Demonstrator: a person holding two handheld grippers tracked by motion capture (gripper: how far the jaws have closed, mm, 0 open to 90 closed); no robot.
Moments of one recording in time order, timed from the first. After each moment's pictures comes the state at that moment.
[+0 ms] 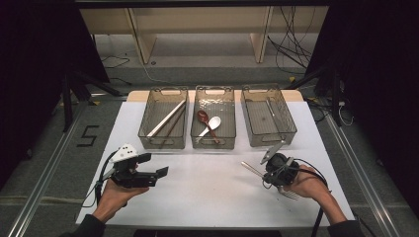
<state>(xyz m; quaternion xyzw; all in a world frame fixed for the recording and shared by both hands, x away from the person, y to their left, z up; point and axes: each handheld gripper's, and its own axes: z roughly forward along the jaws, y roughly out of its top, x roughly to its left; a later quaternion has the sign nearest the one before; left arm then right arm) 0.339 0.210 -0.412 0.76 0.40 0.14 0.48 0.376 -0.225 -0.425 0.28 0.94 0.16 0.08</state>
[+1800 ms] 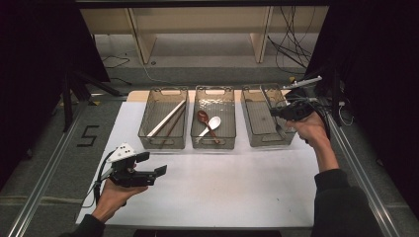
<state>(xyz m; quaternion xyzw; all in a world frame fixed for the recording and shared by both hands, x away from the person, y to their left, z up) 0.339 0.214 -0.412 0.76 0.41 0.15 0.49 0.492 -0.263 -0.327 0.44 0.81 0.35 0.16</state>
